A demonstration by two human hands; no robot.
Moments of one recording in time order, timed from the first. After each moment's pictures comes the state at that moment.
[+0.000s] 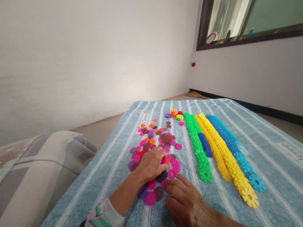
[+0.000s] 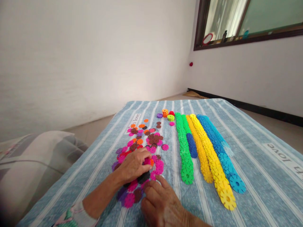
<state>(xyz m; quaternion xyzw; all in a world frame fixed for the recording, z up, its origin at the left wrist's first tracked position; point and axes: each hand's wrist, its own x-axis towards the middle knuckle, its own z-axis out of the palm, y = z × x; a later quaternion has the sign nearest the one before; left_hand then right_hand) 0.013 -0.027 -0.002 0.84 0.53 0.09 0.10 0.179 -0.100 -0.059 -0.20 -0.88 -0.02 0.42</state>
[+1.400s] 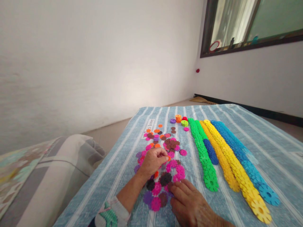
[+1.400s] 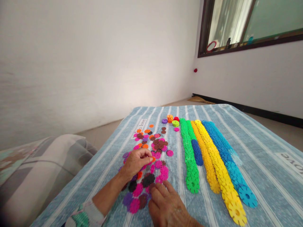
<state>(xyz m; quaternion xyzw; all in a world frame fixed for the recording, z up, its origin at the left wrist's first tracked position) 0.001 -0.013 -0.010 0.64 0.57 0.38 0.36 0.174 -0.091 -0.085 -0.22 -0.87 -0.06 0.43</state>
